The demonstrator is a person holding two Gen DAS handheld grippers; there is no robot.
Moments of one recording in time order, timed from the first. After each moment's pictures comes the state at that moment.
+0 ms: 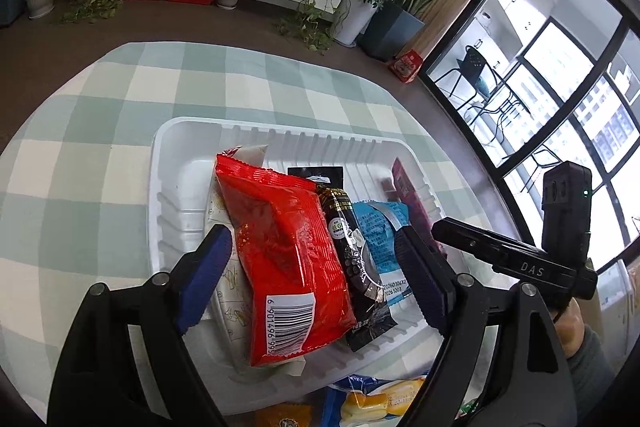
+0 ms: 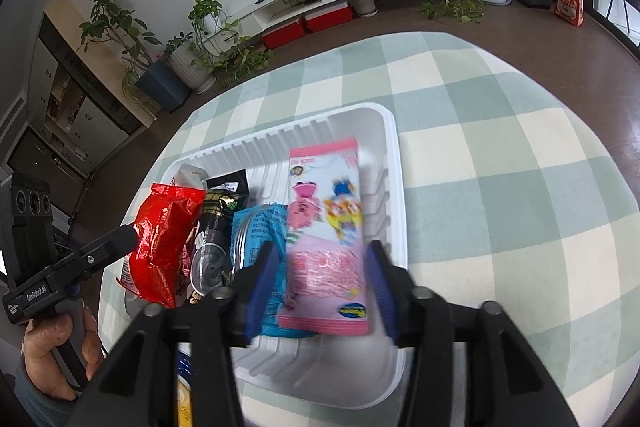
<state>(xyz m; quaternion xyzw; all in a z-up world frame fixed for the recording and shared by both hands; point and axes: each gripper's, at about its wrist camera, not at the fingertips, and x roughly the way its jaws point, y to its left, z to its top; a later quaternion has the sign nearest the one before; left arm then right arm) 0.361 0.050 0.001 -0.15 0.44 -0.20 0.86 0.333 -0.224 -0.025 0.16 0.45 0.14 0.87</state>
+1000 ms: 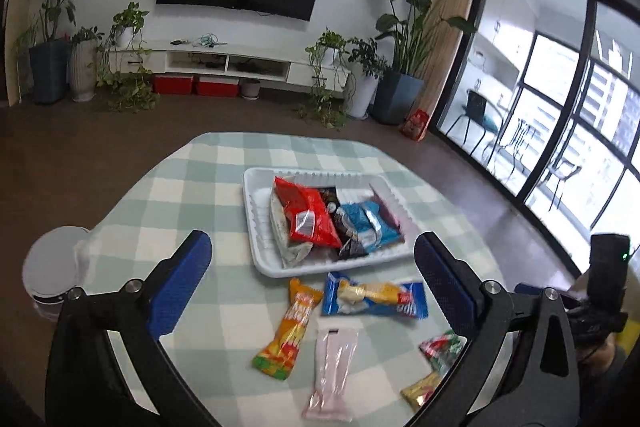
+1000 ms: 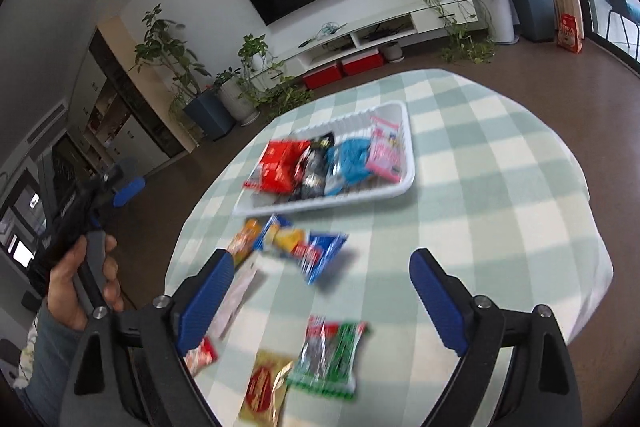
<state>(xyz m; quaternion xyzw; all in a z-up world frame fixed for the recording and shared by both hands) 0.127 0.097 0.107 -0.07 0.29 -0.14 0.94 0.087 -0.225 0.033 0.16 0.36 0.18 0.90</state>
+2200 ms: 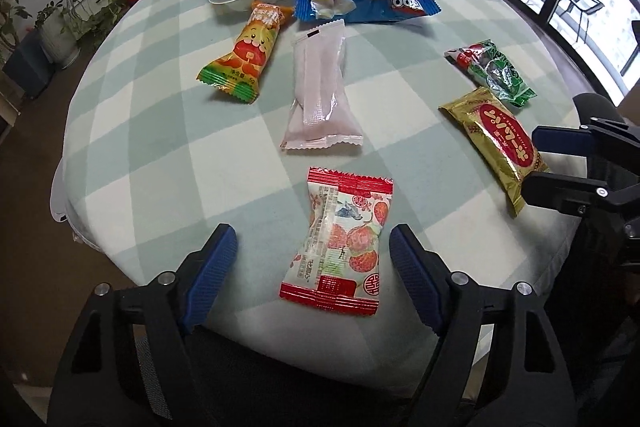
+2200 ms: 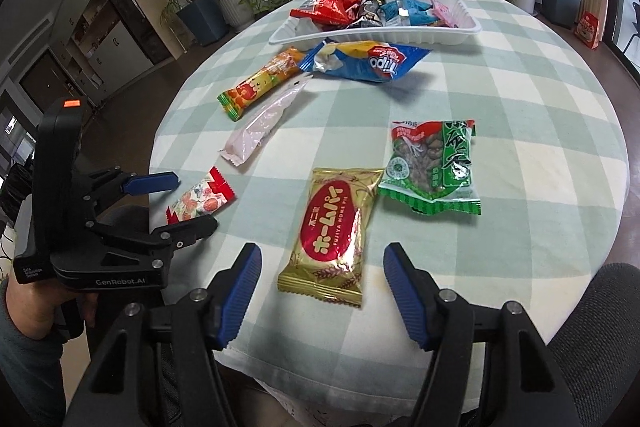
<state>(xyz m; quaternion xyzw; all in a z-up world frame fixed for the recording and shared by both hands) 0.046 0.043 -0.047 0.11 0.52 -0.14 0.83 0.029 -0.116 -0.042 0.06 0.48 0.18 0.86</state>
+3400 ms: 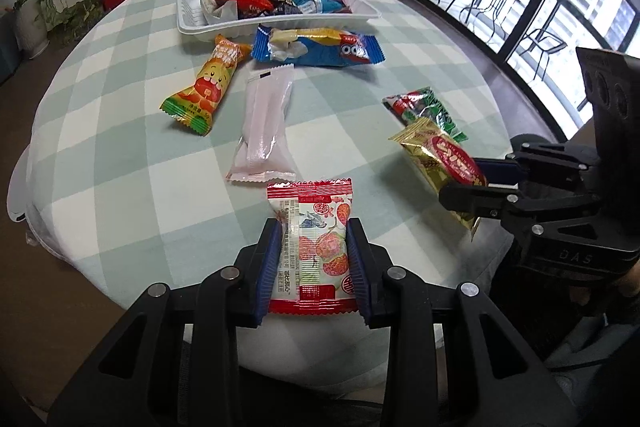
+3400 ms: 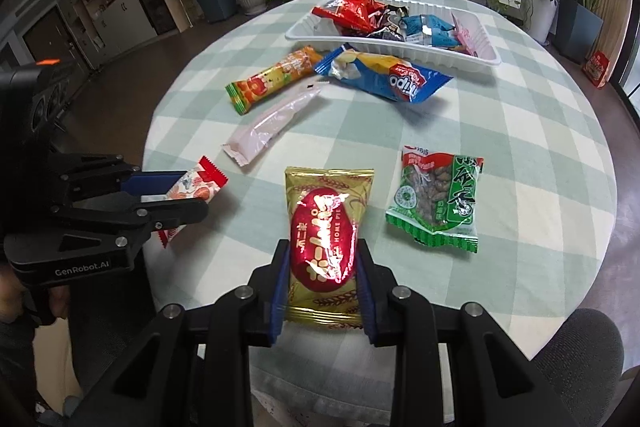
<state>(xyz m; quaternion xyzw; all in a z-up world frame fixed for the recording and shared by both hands) 0.033 0.041 -0.017 0.01 0.49 -0.22 0.85 0.034 -0.107 -0.027 0.01 0.48 0.19 0.86</state>
